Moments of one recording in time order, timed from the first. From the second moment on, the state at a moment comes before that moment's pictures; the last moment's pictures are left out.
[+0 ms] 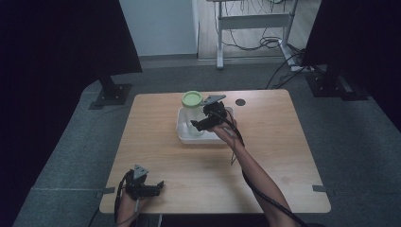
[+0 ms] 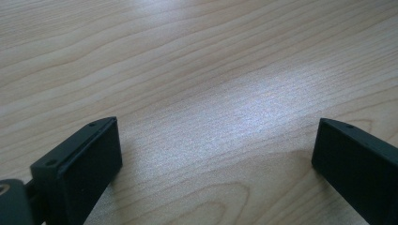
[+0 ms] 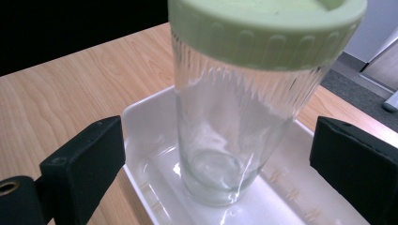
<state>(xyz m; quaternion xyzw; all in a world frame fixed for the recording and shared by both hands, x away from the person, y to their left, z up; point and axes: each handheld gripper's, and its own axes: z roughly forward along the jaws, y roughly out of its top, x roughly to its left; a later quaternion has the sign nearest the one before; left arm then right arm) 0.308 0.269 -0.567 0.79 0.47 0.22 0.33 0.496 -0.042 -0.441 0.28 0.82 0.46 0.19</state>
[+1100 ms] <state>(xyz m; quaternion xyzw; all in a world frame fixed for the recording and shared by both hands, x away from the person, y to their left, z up) 0.308 0.269 -0.567 0.79 0.47 0.22 0.33 0.454 -0.074 -0.459 0.26 0.84 0.45 0.18</state>
